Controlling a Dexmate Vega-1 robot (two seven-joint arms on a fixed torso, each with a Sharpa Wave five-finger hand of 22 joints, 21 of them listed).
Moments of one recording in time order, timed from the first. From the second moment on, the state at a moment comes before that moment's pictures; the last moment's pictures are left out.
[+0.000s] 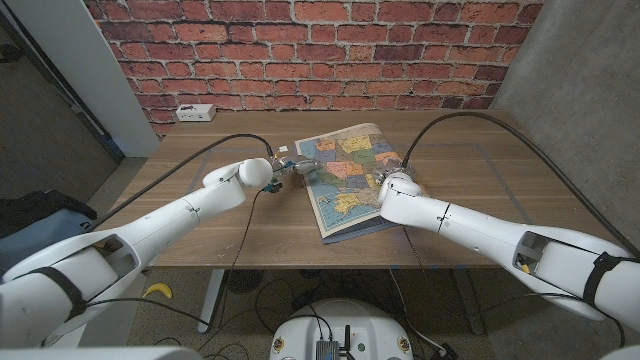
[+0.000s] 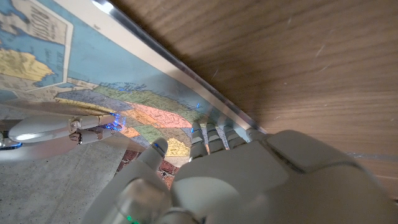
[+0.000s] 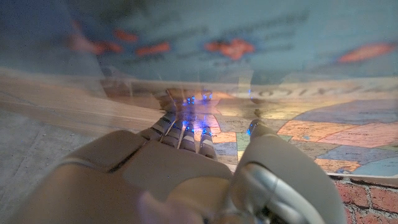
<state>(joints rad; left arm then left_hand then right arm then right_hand) 0.49 0.67 0.86 -1.45 0.21 0.20 -0.30 0.01 0.07 0.60 0.18 0.20 0.12 -0.08 0.18 0.18 0.06 -0.05 0.20 0.18 -0.03 -0.03 0.17 0.17 -0.10 0.06 0.20 0.15 -0.44 -0.50 -1.11 -1.64 -0.10 -1.21 -0.26 0.41 0.17 0.27 0.09 0.18 0.01 -0.02 0.18 0.18 0.00 0.02 0.18 0.19 -0.06 -0.03 0.19 0.21 0.04 -0.02 0.33 0.17</state>
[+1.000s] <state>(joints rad) 0.49 0.67 0.87 -1.45 0.21 0.21 -0.30 0.01 0.07 0.60 0.18 0.20 0.11 -0.07 0.18 0.18 0.05 -0.05 0.20 0.18 -0.03 -0.03 0.17 0.17 -0.12 0.05 0.20 0.15 -0.64 -0.57 -0.98 -1.96 -0.14 -1.35 -0.48 0.41 0.16 0.28 0.07 0.18 0.06 -0.02 0.19 0.18 0.02 0.03 0.20 0.19 -0.03 -0.02 0.20 0.19 0.10 0.01 0.33 0.17</state>
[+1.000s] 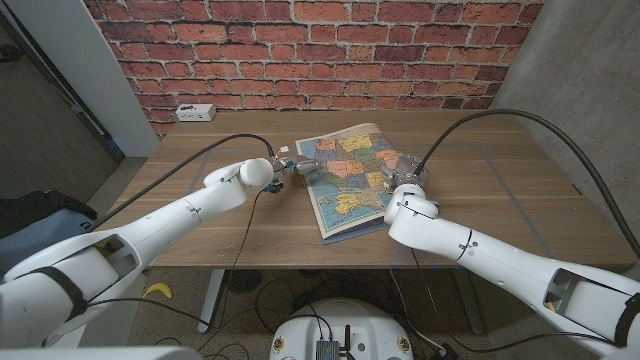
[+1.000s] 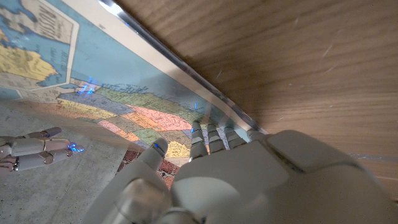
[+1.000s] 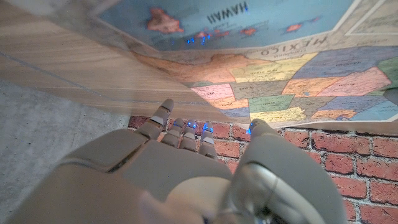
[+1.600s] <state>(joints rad) 0.49 0.67 0.87 -1.45 0.21 0.21 -0.30 0.01 0.07 0.60 0.18 0.20 0.11 -0.07 0.18 0.18 0.05 -0.05 0.19 0.18 -0.04 -0.03 0.17 0.17 -0.12 0.05 0.20 0.15 -0.70 -0.55 -0.95 -1.95 -0.06 -1.39 -0.52 0.41 0.16 0.28 0.06 0.18 0.11 -0.02 0.21 0.18 0.03 0.03 0.20 0.19 -0.03 -0.02 0.20 0.20 0.11 0.00 0.31 0.17</state>
